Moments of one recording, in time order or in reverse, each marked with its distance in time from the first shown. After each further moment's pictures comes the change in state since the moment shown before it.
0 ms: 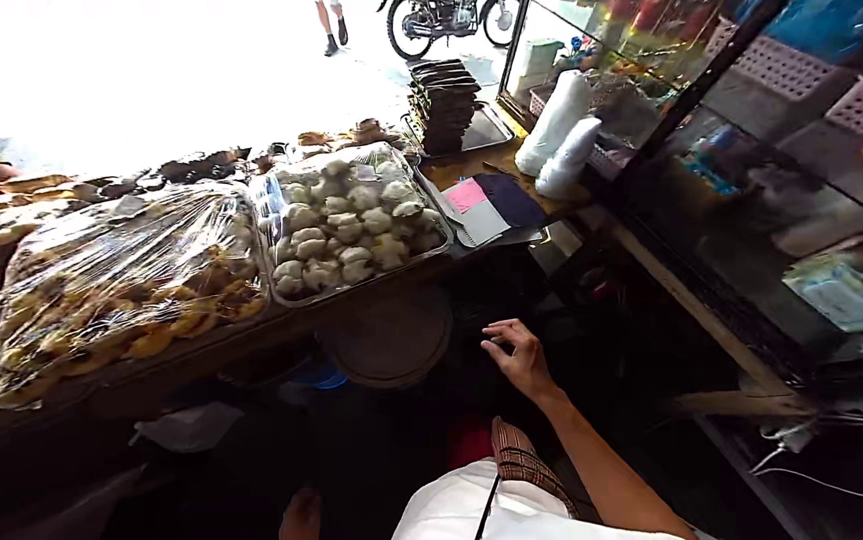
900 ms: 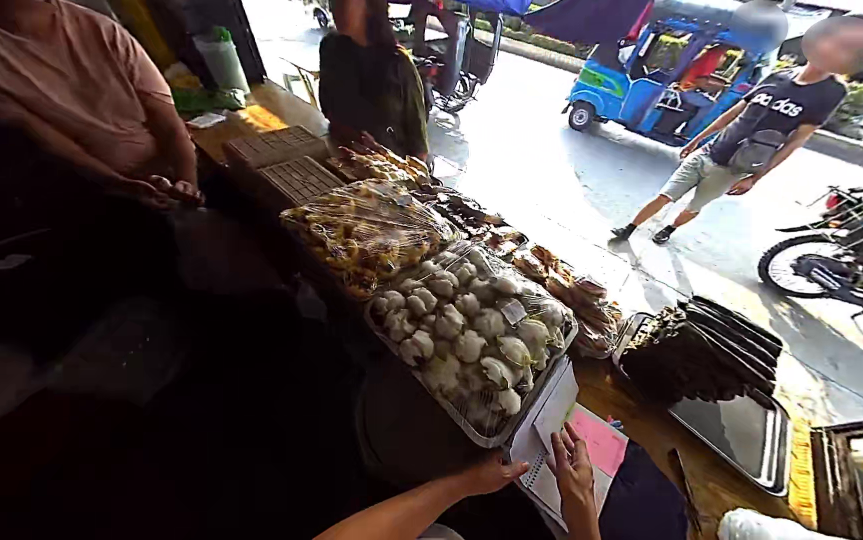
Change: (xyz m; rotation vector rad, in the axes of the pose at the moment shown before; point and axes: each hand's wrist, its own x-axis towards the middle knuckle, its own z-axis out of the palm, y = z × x) left_hand 0.216 0.502 0.210 -0.413 -0.033 0.119; right_hand 0.371 0.123 0.025 0.404 -0.606 0.122
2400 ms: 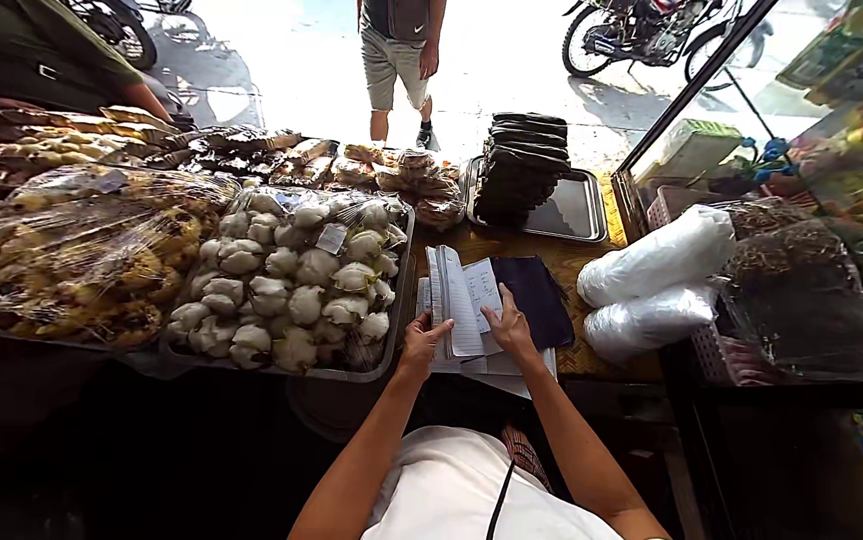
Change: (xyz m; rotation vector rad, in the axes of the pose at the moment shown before) left_hand 0.060 0.065 0.057 -0.594 0.237 -0.127; right_hand 0.016 0.006 -0.094 -0.512 0.109 0.095
